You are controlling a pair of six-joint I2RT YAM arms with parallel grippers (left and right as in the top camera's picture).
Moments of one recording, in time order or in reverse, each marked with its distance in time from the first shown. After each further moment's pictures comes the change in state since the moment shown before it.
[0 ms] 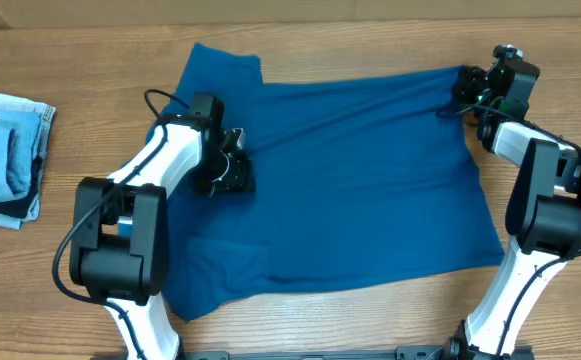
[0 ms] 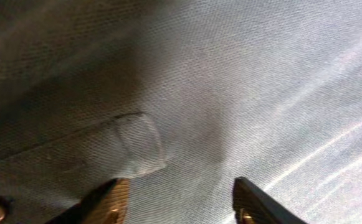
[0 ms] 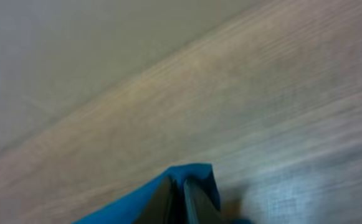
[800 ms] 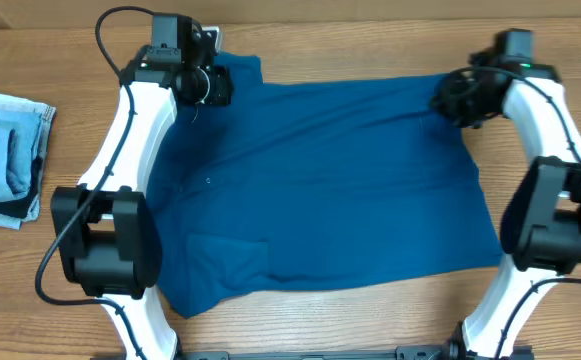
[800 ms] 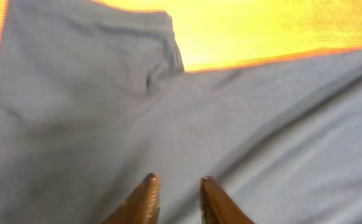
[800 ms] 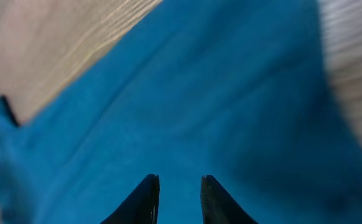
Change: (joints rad) left arm 0.075 0.020 0.399 0.161 -0.035 0.023; right arm 0.098 -0.122 0.340 -1.188 -0.116 0.002
